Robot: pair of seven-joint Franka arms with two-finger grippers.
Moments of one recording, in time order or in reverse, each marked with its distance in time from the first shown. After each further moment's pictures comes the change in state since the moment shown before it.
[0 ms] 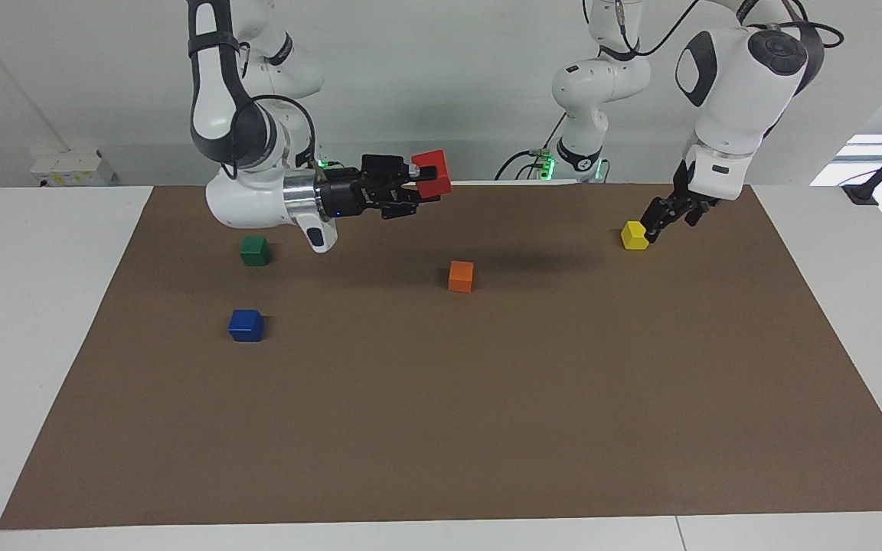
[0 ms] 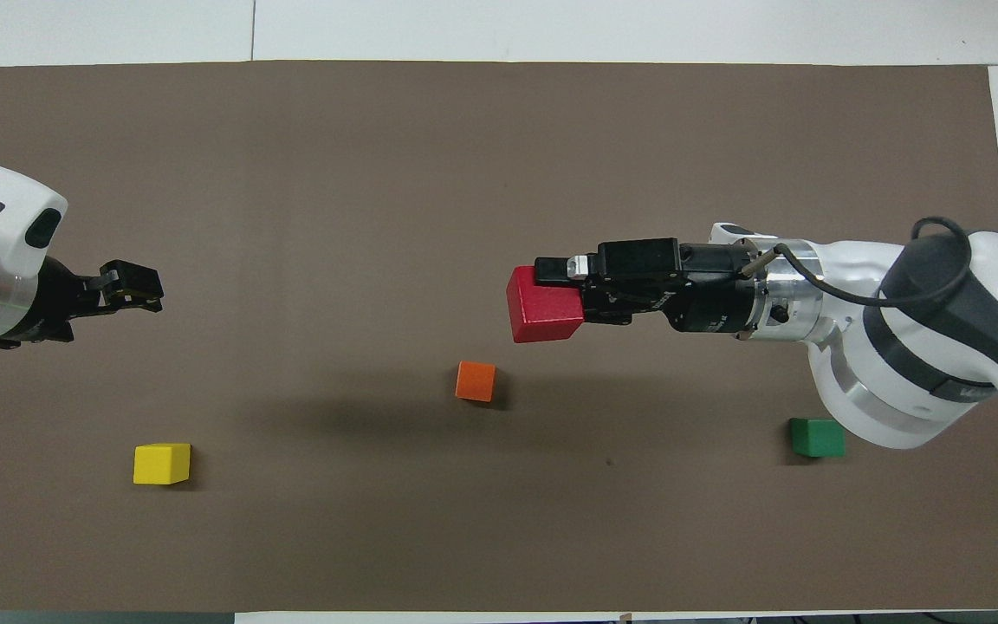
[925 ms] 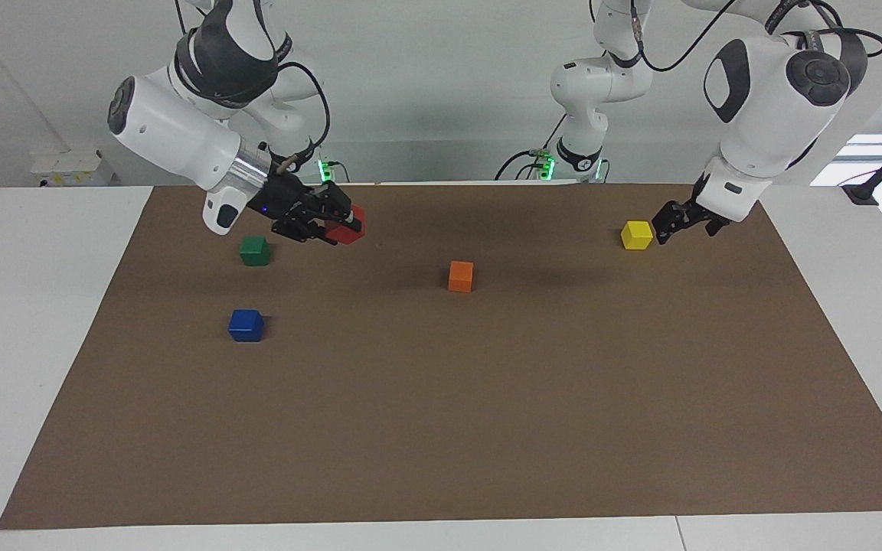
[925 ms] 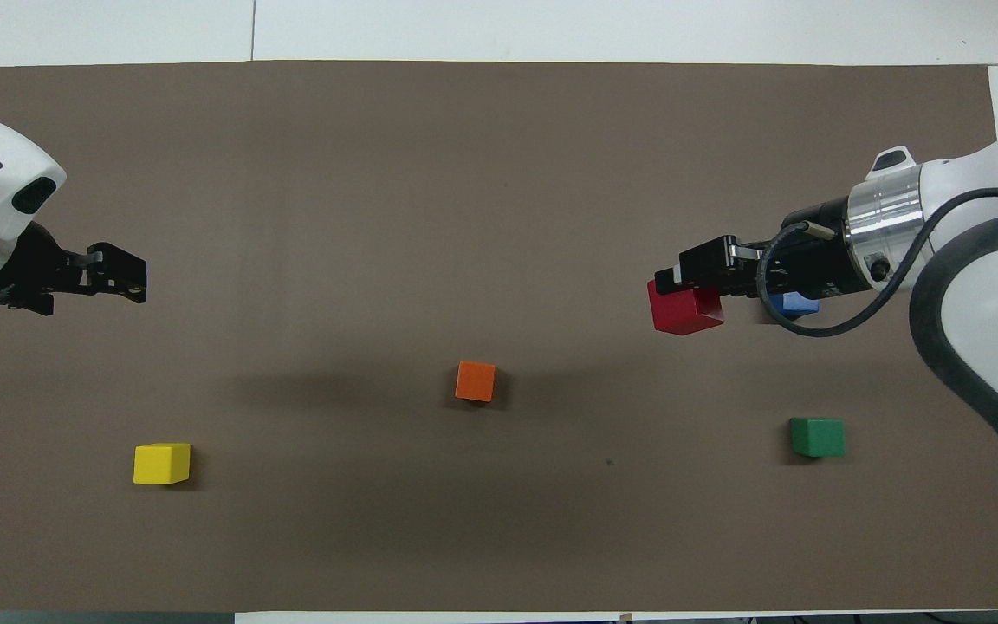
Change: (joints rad) left arm -0.160 0.116 0.168 0.146 0.027 -0.117 0.137; right arm -0.075 -0.013 -0.003 0.240 -1.117 0.065 0.357
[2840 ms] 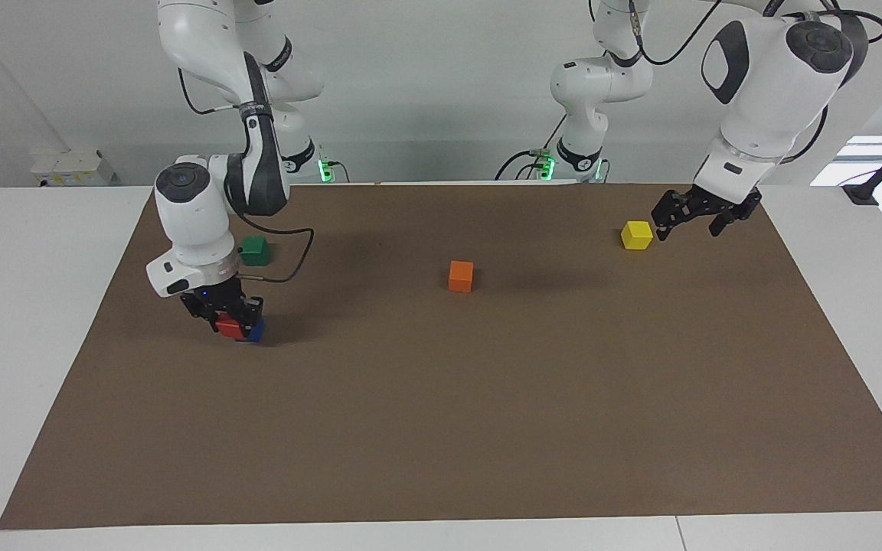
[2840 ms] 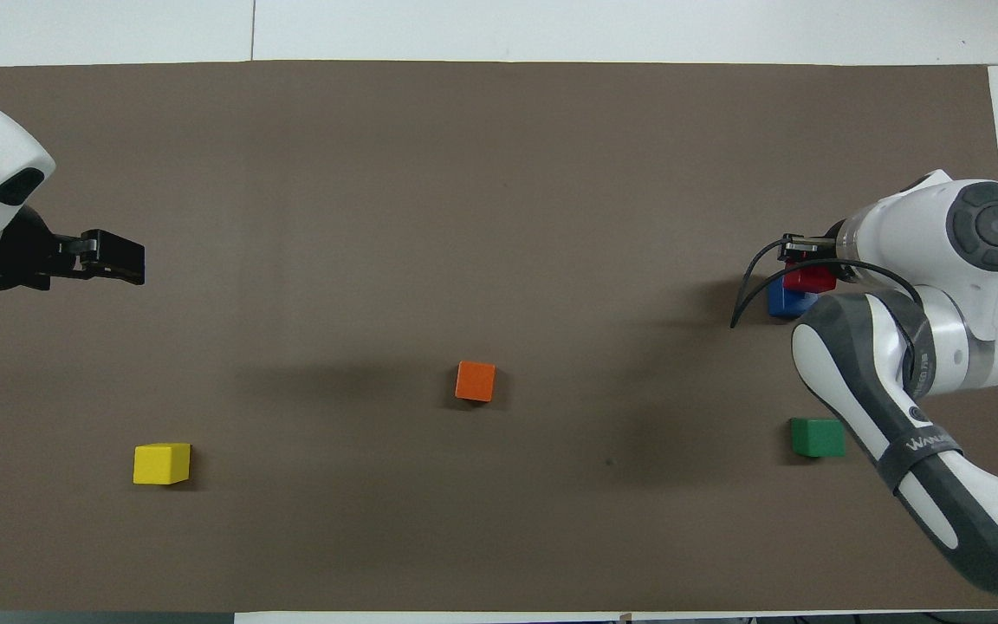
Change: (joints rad) left arm -0.021 -0.019 0.004 0.028 -0.015 0.048 0.066; right arm -0.110 0.159 -0.002 -0.239 -0.745 0.578 0.307
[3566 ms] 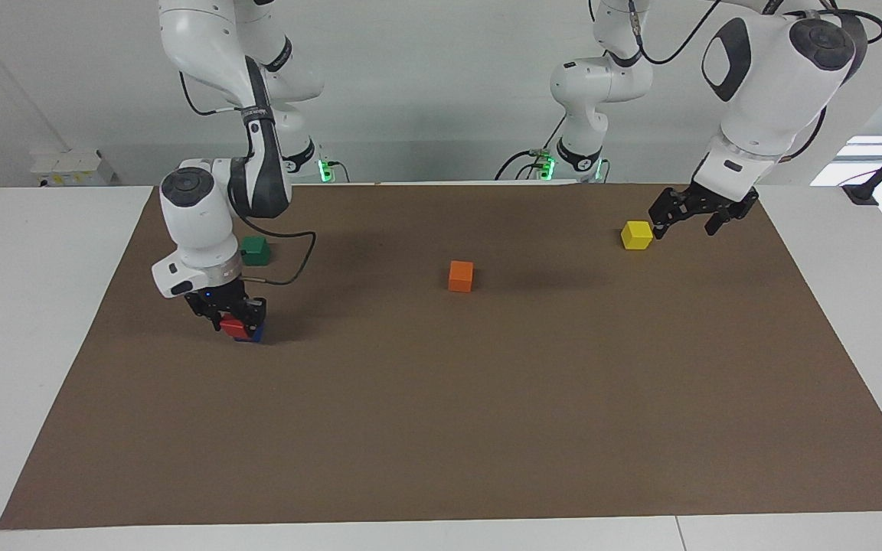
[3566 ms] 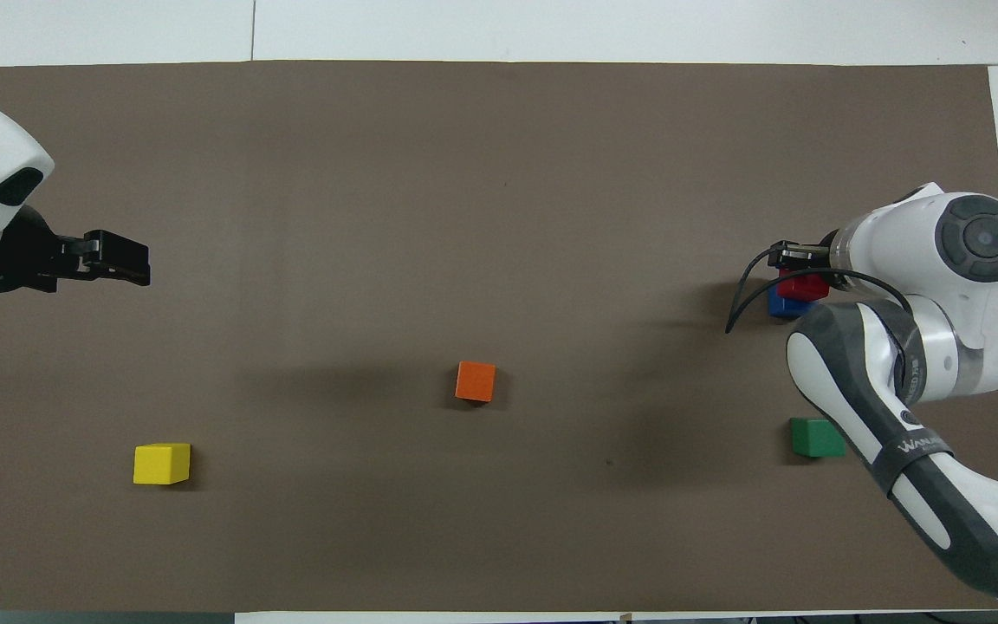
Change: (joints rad) left arm -0.003 -0.003 0.003 0.000 -0.028 -0.005 -0.003; right arm -0.001 -0.001 0.001 -0.030 0.000 0.022 0.030
